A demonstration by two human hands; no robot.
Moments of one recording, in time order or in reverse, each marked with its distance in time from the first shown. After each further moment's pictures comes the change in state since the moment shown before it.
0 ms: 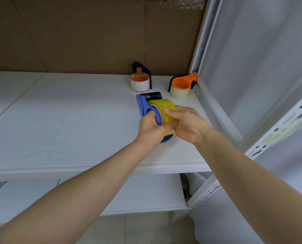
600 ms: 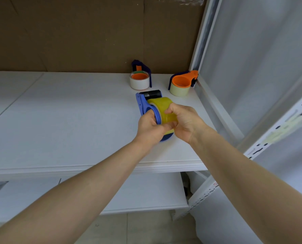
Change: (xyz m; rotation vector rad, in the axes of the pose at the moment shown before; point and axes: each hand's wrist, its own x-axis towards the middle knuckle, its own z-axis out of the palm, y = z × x) left_hand -0.002 0.000 -0.001 0.001 0.004 0.008; right_hand 0.002 0.002 0.013 -0.077 0.196 -0.020
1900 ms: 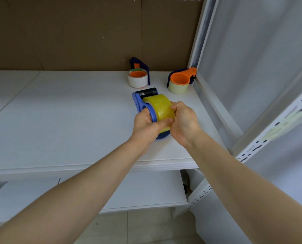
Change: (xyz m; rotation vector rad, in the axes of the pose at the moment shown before) left_hand -0.006 0.004 -0.005 -0.129 -0.024 0.014; right_hand -0.003 0.009 0.004 0.254 0.081 0.011
